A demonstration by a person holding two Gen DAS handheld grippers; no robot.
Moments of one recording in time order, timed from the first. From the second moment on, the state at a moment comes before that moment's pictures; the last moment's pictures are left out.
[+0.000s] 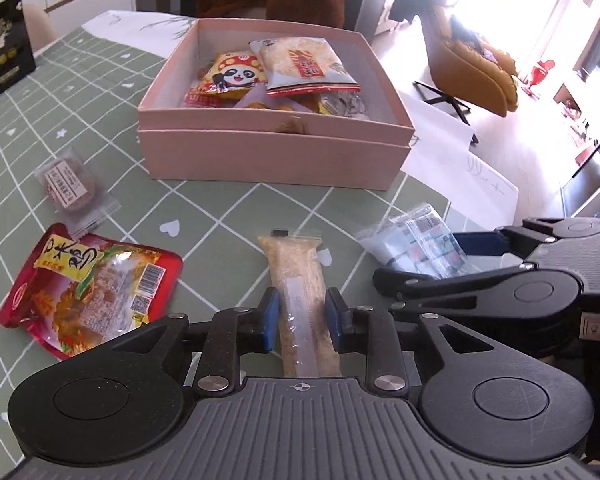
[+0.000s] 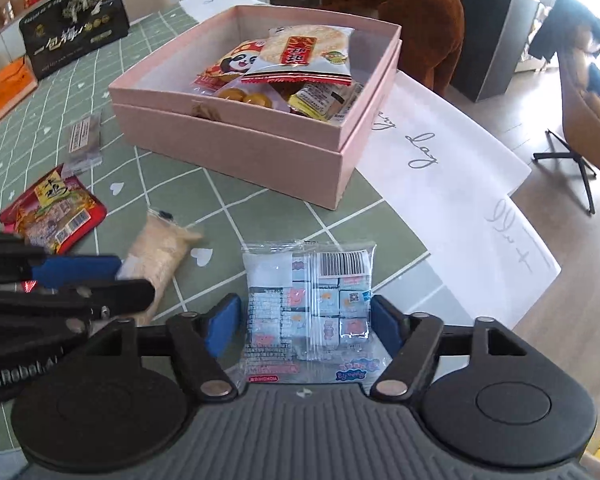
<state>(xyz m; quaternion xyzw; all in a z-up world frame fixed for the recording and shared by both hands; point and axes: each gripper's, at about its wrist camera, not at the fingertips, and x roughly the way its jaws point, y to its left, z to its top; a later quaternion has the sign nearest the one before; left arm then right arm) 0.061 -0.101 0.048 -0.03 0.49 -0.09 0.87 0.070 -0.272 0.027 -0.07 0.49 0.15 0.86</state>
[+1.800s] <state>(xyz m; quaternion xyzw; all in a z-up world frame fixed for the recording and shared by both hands) 0.004 -0.005 0.041 -0.06 0.49 -0.01 0.87 -0.004 -0.203 0.036 -0.10 0.51 0.25 0.82</state>
